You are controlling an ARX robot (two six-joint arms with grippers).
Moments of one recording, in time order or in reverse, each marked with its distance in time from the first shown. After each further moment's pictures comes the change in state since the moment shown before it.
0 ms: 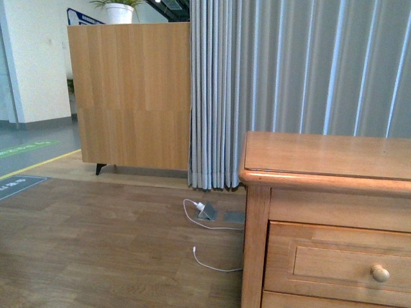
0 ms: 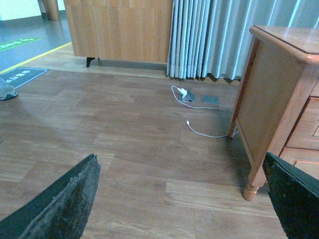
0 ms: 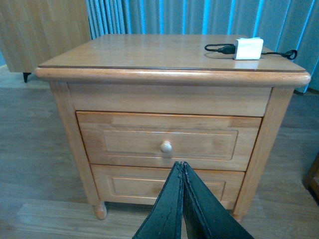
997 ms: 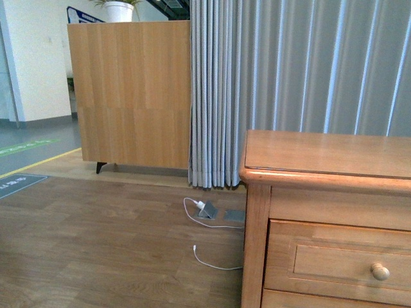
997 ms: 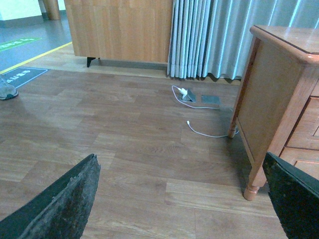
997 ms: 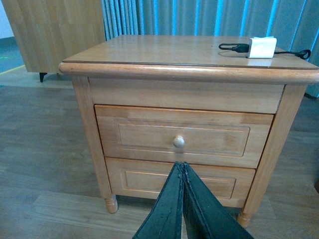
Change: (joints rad) left arm 0.000 0.000 0.000 -0.001 0.000 0.000; right arm 0.035 -0.325 -0.032 -0.286 0.010 -0.002
